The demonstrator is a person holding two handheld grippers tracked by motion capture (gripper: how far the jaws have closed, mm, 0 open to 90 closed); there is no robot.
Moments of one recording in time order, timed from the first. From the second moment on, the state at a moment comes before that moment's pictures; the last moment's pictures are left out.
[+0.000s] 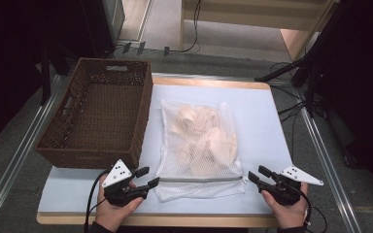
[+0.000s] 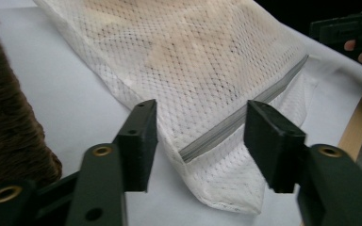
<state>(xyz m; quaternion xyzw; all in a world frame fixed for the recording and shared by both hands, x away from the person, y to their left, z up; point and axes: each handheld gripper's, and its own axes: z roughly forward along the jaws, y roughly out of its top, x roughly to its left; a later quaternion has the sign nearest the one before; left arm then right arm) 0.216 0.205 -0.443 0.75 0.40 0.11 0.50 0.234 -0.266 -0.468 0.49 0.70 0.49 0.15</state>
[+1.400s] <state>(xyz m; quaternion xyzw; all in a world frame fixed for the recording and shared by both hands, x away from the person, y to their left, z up) 0.213 0.273 -0.441 0.71 0.43 0.16 0.53 0.239 -0.327 -0.476 0.53 0.67 0.49 0.18</state>
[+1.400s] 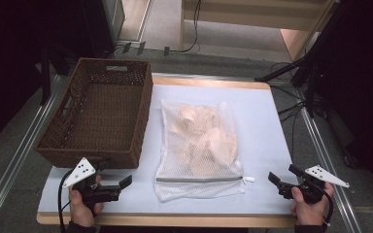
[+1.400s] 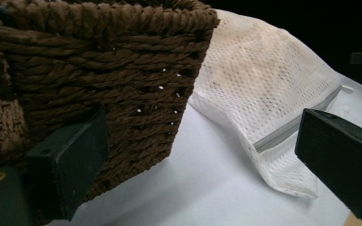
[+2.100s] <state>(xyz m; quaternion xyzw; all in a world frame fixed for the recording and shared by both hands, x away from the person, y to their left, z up) 0.213 0.273 -0.442 0.71 0.43 0.16 0.53 0.239 -0.325 -0.476 0.53 0.67 0.49 0.18</state>
